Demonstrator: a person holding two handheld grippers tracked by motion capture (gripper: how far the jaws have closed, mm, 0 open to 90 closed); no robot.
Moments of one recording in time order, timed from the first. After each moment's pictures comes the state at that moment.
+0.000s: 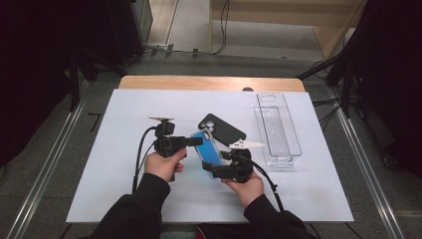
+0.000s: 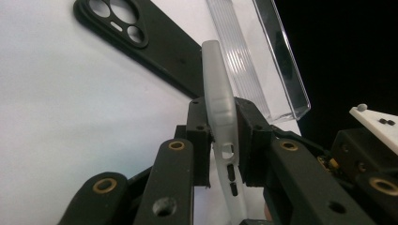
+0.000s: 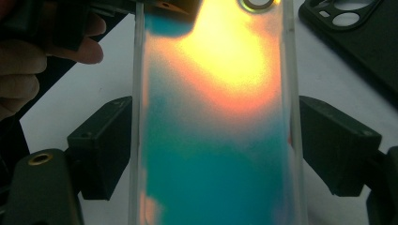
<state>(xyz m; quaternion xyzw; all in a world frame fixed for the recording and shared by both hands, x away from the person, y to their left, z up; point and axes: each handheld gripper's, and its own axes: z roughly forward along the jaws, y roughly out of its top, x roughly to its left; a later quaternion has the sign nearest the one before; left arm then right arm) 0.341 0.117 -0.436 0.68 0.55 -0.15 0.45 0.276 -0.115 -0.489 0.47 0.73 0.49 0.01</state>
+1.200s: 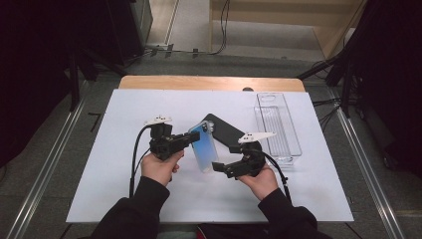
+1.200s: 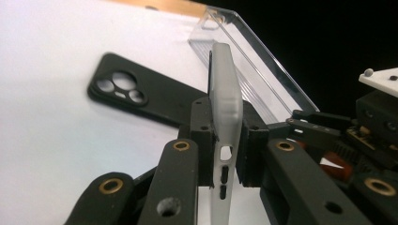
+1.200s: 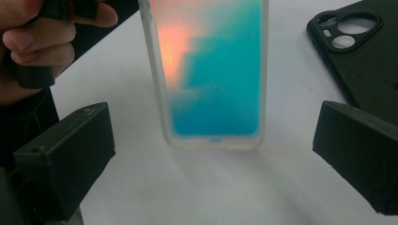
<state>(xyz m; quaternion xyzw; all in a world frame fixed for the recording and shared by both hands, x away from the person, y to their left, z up) 0.317 0.120 -0.417 0.72 0.46 0.01 0.52 0.284 -0.146 -0.462 0.40 0.78 0.48 -0.01</state>
